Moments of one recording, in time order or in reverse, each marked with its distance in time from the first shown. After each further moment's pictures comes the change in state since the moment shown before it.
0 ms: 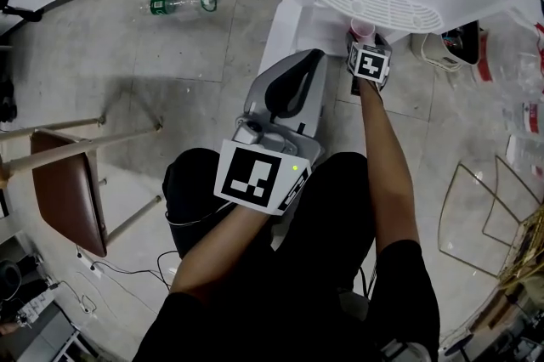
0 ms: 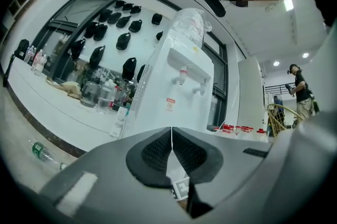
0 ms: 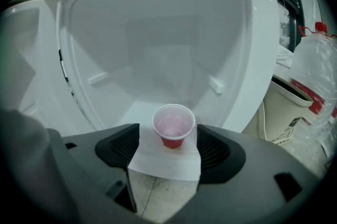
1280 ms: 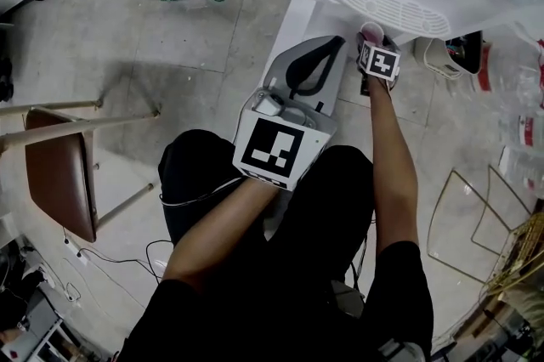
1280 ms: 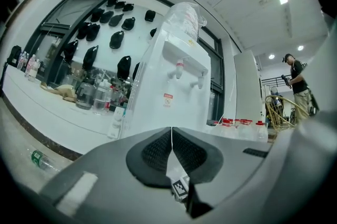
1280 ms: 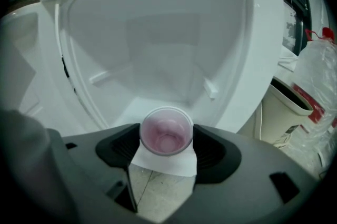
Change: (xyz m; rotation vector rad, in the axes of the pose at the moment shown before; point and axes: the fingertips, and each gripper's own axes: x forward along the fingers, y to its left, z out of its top) left arm 0.012 0.001 -0.010 0.063 0.026 -0.018; right arm -0.009 -0.009 0.002 -0.032 0.055 0.007
